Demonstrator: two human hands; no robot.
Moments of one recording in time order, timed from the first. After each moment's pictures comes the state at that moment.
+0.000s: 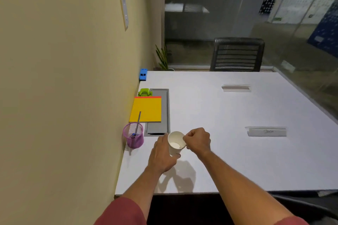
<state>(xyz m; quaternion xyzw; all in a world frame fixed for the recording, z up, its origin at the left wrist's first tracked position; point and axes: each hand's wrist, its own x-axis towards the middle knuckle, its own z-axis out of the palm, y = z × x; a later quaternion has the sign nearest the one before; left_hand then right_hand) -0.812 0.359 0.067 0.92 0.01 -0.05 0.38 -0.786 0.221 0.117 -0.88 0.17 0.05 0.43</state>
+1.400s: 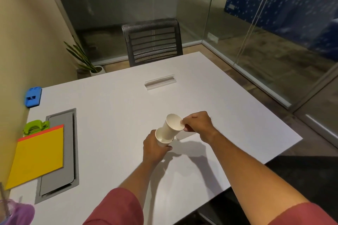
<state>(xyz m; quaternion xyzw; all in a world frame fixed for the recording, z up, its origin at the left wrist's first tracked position) -0.662 0.049 0.037 0.87 -0.05 -0.12 0.49 -0.679 -0.130 0.121 -0.73 0.33 -0.01 0.60</state>
